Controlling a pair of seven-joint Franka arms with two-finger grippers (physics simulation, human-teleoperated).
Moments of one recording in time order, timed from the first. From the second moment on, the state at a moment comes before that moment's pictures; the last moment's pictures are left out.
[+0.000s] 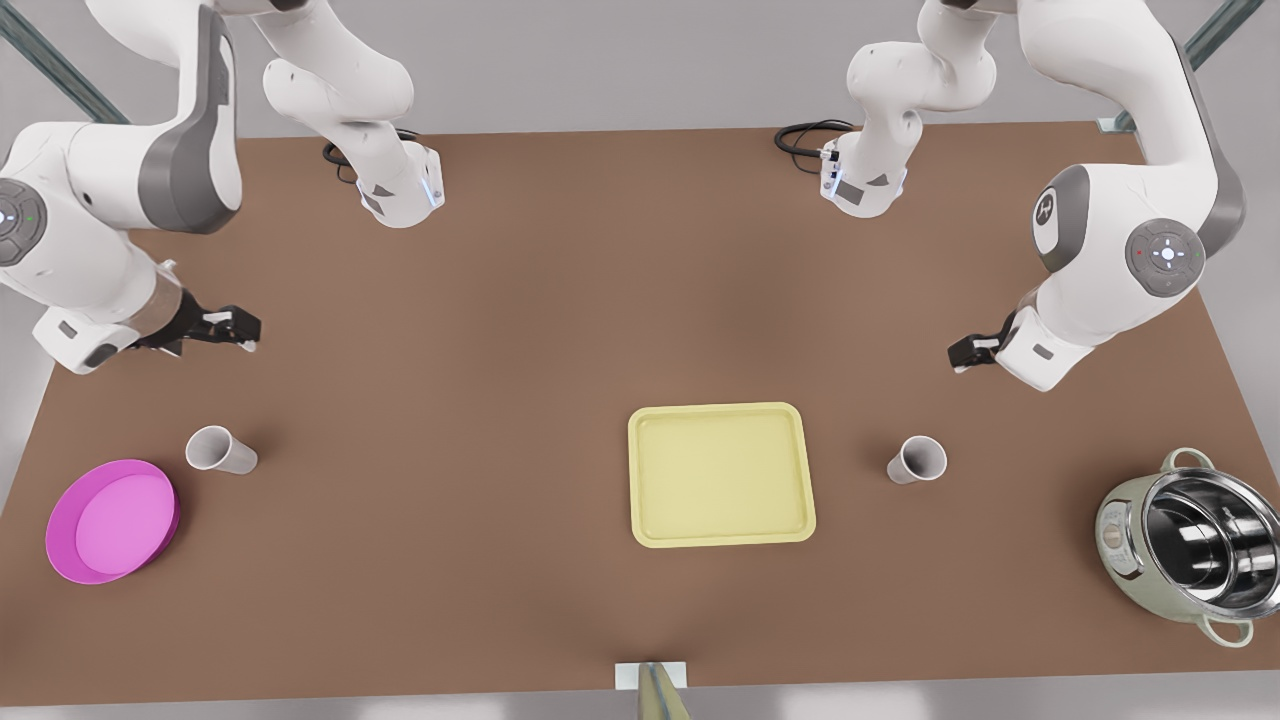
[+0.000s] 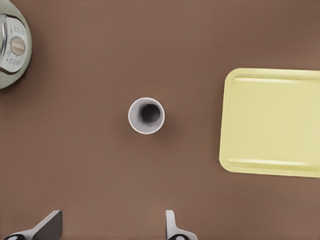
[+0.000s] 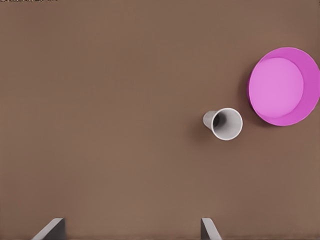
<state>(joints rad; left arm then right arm) -0.12 0.14 0.04 -1.61 0.03 1.66 -0.15 -0.04 0.09 0.04 -1.52 -0.11 1.50 -0.07</state>
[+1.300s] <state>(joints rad) -0.11 0.59 0.08 -1.54 -0.17 2.13 -0.03 -0.28 0.66 -0.17 -1.56 0.08 2.01 -0.52</state>
